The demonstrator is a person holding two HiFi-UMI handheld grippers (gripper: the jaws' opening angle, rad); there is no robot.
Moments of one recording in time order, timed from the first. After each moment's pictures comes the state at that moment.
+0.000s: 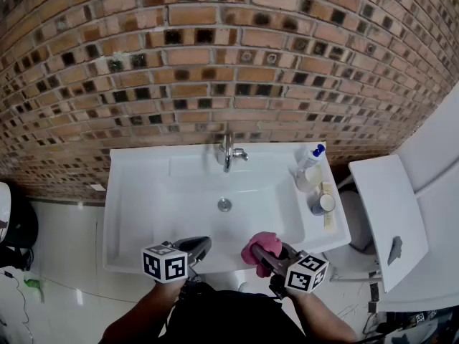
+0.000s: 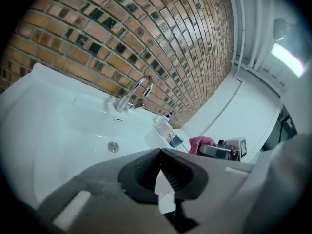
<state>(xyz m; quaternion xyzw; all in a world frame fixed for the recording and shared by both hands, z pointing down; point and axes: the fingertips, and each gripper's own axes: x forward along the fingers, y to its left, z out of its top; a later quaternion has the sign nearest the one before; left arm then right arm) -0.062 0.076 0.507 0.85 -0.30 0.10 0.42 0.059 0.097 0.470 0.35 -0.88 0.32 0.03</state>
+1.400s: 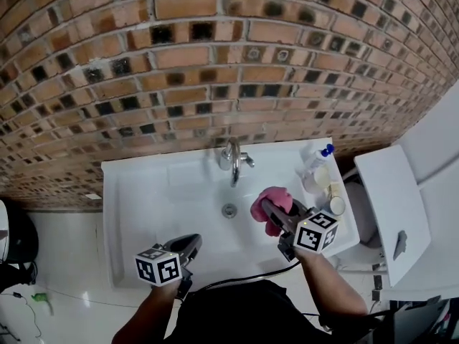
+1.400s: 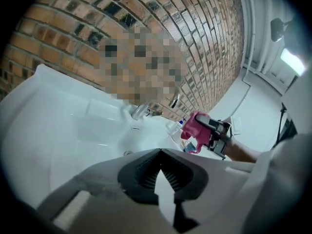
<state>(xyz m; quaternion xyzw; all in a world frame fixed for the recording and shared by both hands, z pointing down) -0.115 0.000 0.533 0.83 -0.33 0.09 0.43 0.064 -0.078 0.444 0.39 -0.88 0.27 0.03</state>
